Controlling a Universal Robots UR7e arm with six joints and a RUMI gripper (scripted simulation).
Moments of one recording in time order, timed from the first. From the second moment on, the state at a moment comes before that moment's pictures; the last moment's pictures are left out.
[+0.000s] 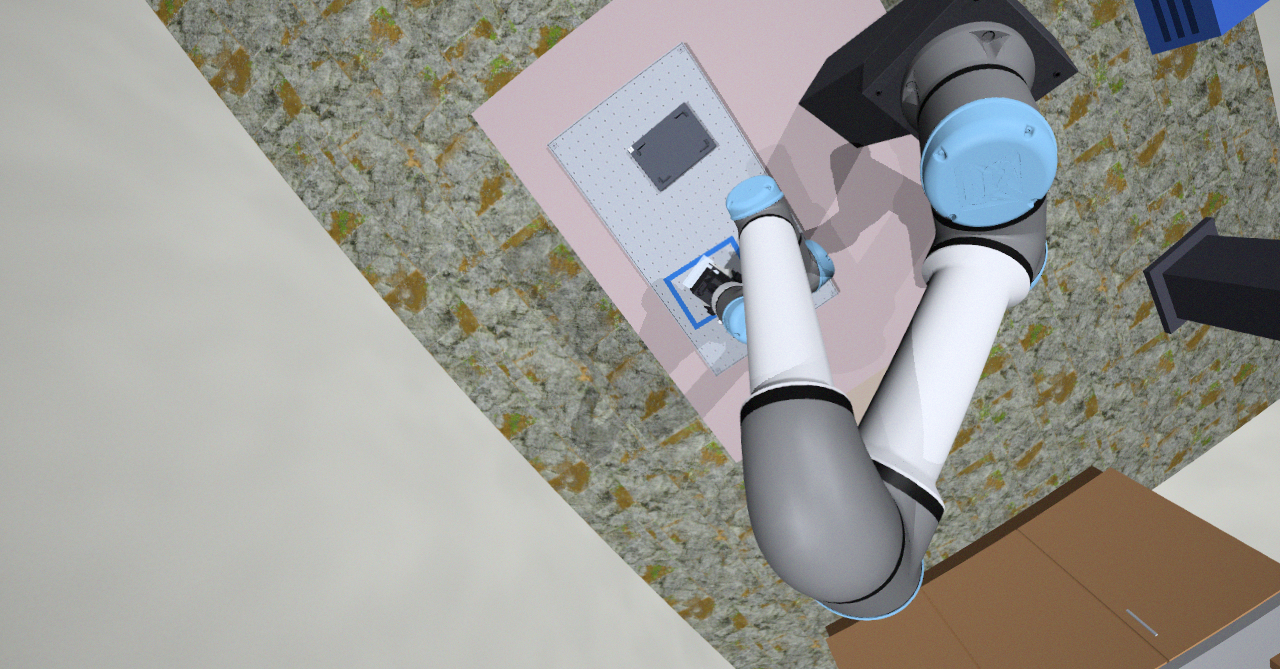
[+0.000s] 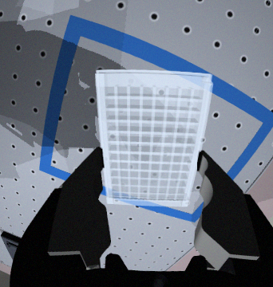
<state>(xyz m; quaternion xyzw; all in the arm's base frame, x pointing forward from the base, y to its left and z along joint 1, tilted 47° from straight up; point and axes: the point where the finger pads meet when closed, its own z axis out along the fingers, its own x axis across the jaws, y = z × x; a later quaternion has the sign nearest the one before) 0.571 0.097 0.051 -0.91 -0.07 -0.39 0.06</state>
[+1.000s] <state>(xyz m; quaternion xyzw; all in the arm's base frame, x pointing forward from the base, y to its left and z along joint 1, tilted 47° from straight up) 0.551 0.093 0.069 -0.91 -0.07 -0.39 0.06</state>
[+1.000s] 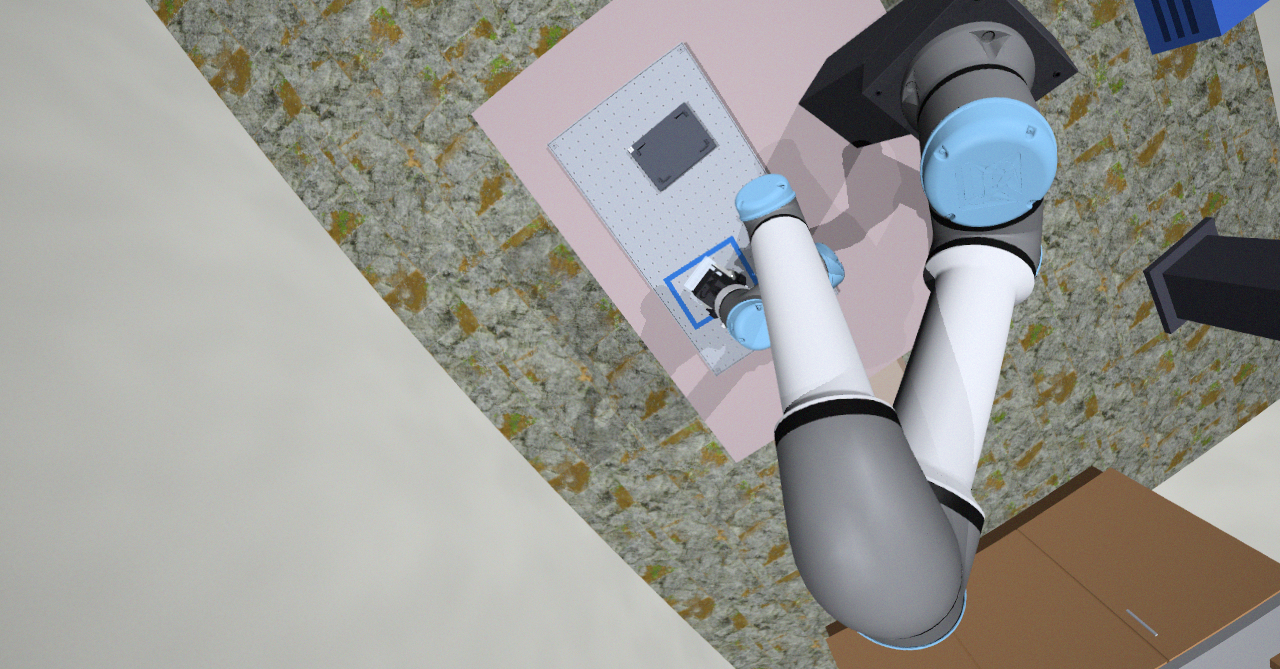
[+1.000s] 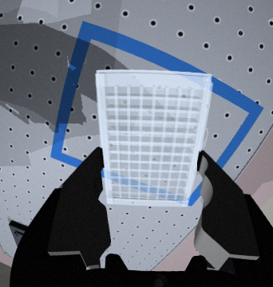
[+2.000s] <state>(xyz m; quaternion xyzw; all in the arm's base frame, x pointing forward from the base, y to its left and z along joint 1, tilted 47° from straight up) 0.520 0.085 0.099 -0.91 -0.07 -0.40 0.06</state>
